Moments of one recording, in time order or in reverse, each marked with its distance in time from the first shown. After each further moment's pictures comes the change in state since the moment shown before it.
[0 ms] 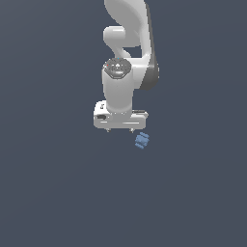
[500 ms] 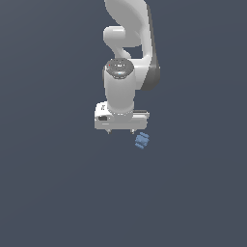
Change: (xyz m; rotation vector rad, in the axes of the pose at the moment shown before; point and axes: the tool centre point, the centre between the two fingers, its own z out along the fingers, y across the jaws) arm 0.006 -0.003 -0.002 -0.009 0.011 -0.050
